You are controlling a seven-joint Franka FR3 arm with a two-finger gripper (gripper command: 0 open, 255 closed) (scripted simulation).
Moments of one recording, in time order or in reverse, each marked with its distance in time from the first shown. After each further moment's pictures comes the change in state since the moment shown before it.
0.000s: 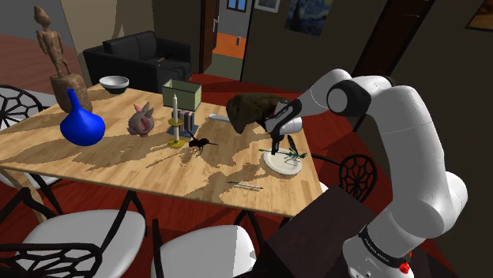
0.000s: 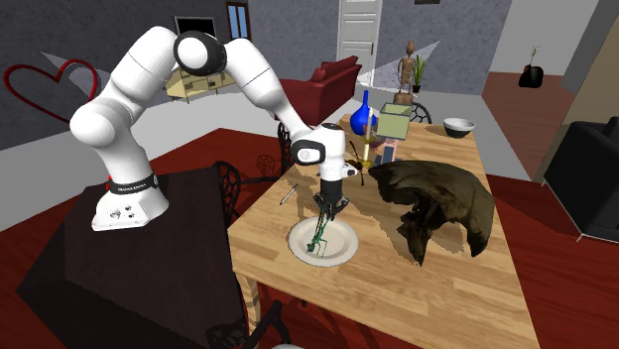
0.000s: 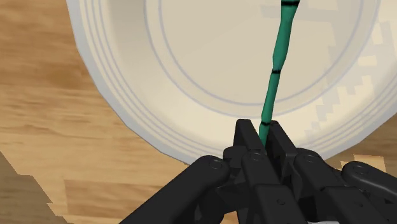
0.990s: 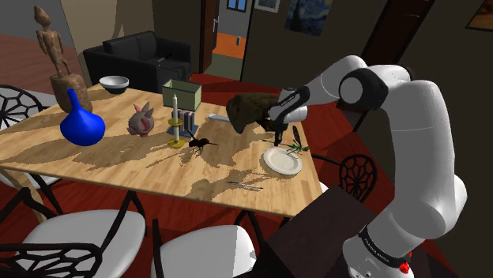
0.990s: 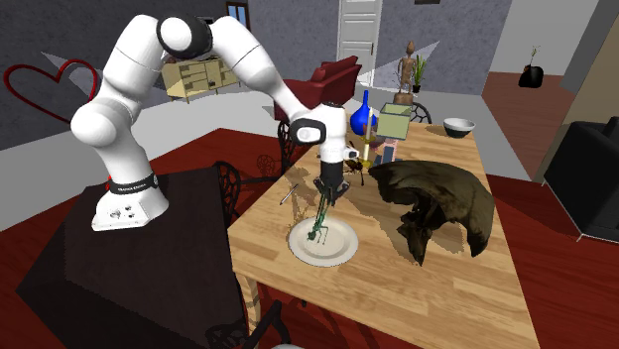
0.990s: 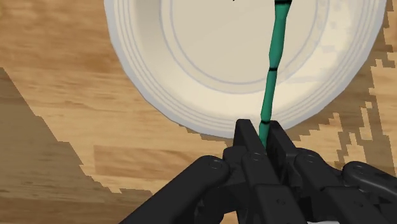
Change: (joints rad) arm 0.023 -0.147 -0.028 -0.052 -0.023 -0.095 0.006
